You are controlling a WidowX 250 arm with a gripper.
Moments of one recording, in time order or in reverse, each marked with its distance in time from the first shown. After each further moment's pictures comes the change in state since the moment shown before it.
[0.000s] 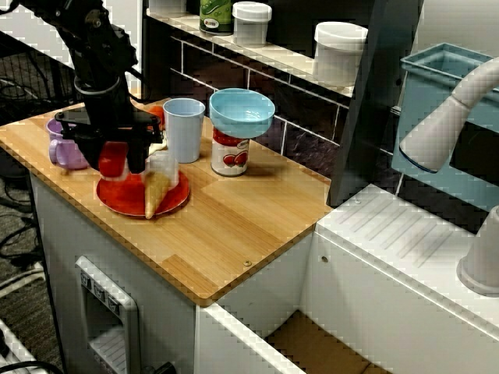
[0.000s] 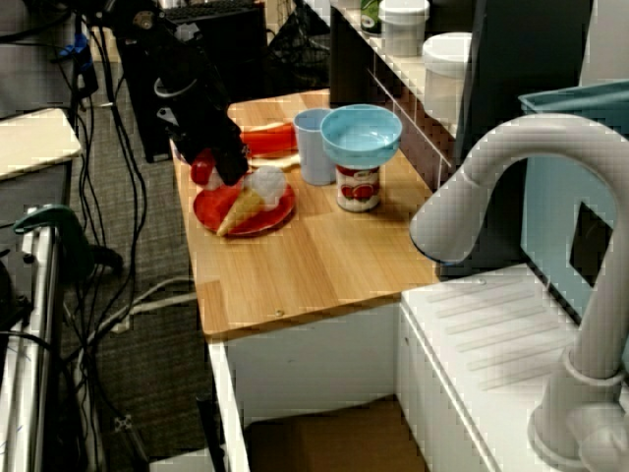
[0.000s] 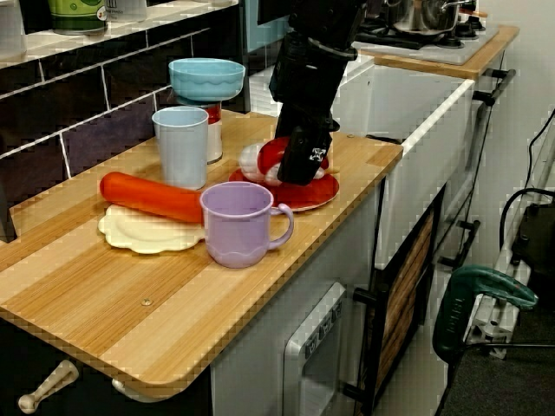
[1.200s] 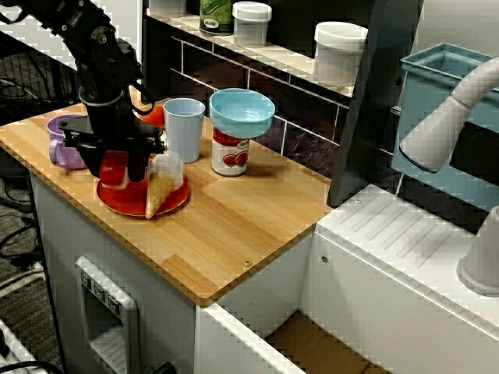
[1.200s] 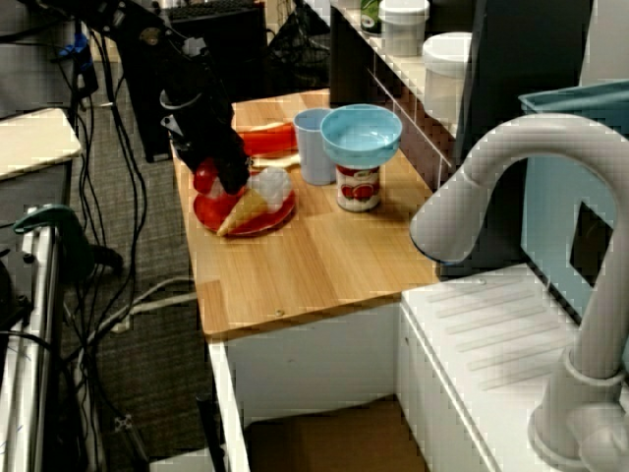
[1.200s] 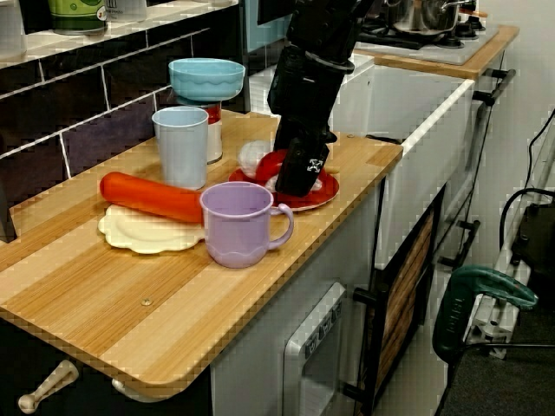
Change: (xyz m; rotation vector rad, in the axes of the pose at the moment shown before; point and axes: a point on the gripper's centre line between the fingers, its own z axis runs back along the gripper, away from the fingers) arm -0.002 0.002 -0.011 0.034 -0.001 -0.010
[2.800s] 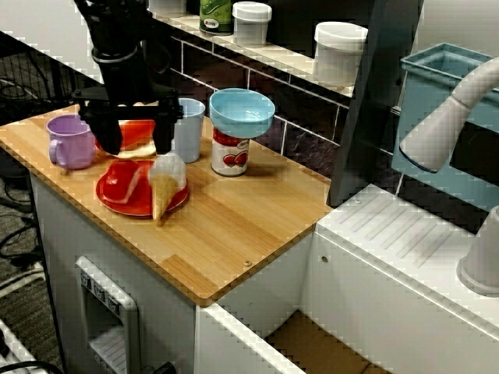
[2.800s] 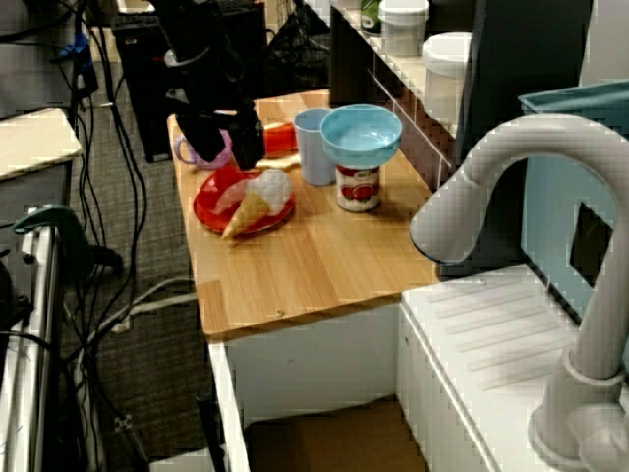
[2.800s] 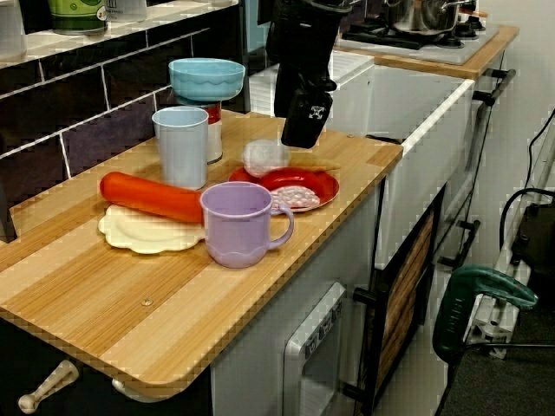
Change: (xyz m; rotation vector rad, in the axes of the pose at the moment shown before) arm 0.004 -0.029 0.038 -0.091 0.082 0.027
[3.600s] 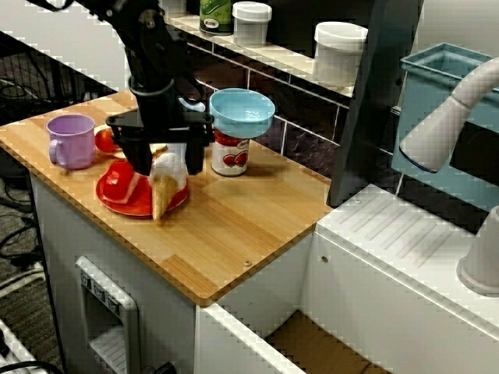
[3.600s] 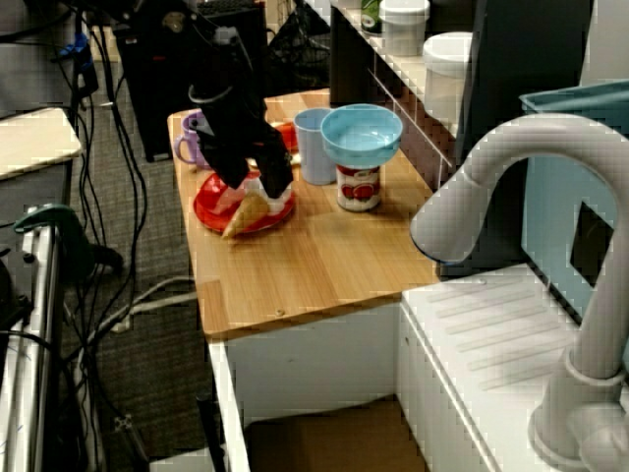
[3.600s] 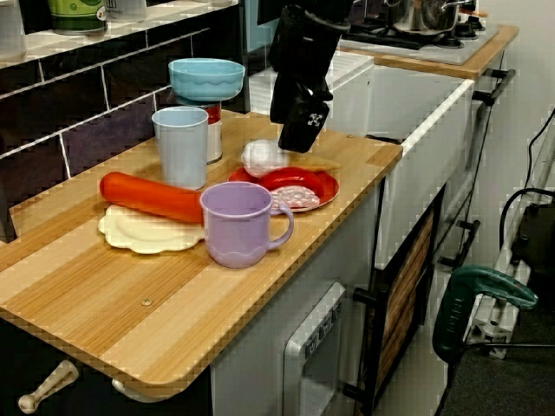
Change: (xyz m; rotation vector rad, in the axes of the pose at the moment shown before) arm -0.006 -0.025 -0.023 0.019 -0.077 0.032
